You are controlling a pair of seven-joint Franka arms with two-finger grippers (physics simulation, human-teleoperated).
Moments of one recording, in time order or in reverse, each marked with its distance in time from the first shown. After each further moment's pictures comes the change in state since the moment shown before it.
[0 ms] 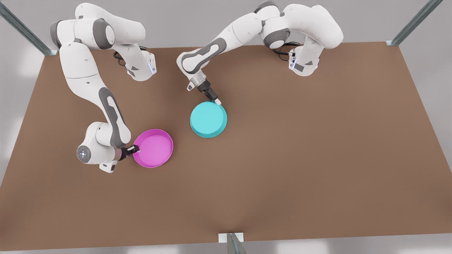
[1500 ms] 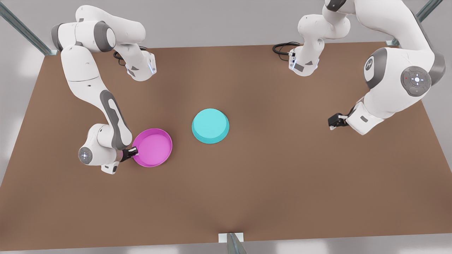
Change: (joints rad) left arm 1.091 -0.757 0.227 -0.052 -0.950 0.083 0.630; right arm 0.001 0.031 0.000 0.018 0.017 0.017 -0.062
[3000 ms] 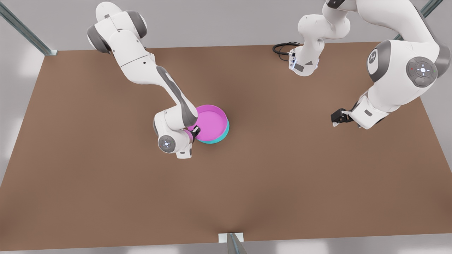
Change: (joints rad) left arm 0.001 -0.028 0.007 -0.006 0.003 -0.002 0.016; right arm 0.522 0.006 -0.001 0.230 0.157 -0.254 0.148
